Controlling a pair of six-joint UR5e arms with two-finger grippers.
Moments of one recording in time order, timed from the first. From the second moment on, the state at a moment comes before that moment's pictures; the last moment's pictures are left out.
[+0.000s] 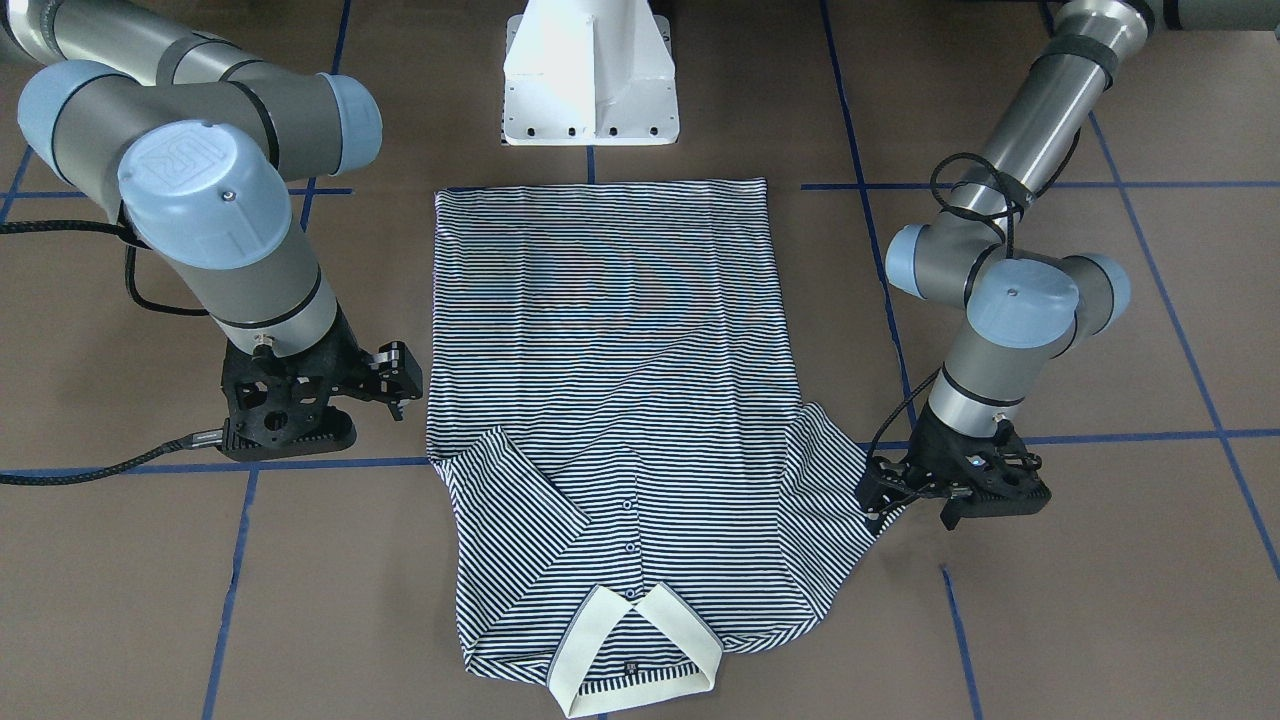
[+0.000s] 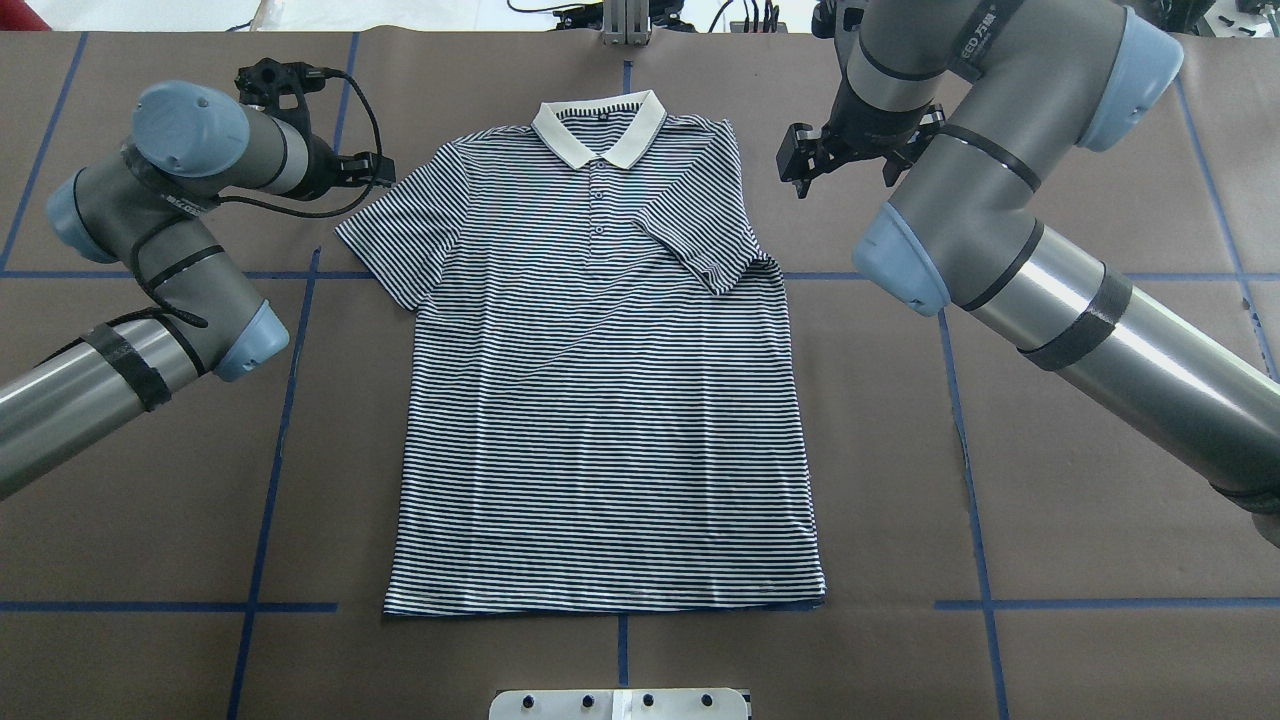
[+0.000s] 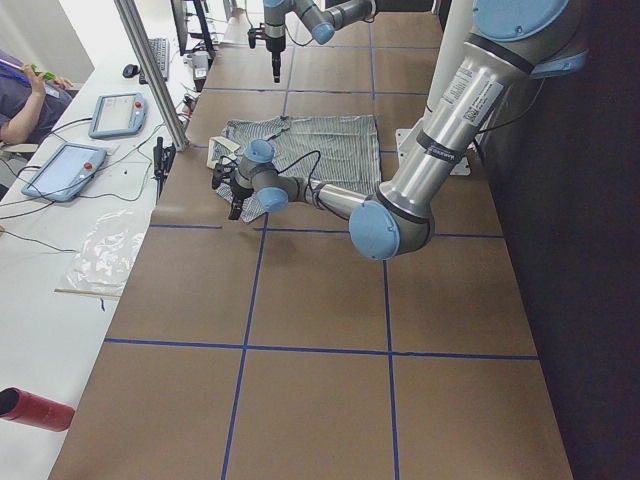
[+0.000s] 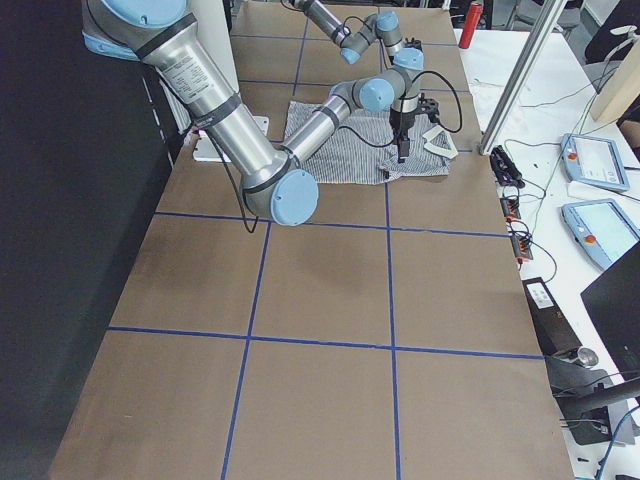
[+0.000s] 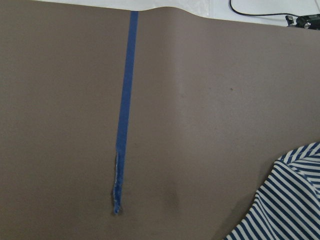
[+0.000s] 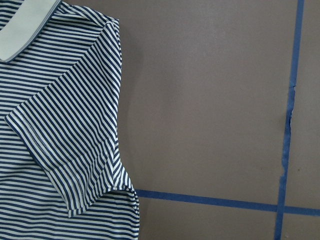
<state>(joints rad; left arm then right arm) -0.86 -2.14 -1.17 -2.33 -1.79 -1.08 0.89 -0.85 1.58 -1.73 2.04 0.76</state>
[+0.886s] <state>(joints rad) -0.82 -2.11 -1.20 -2.29 -1.78 -1.10 0.88 -0.86 1.58 -1.69 2.05 0.84</state>
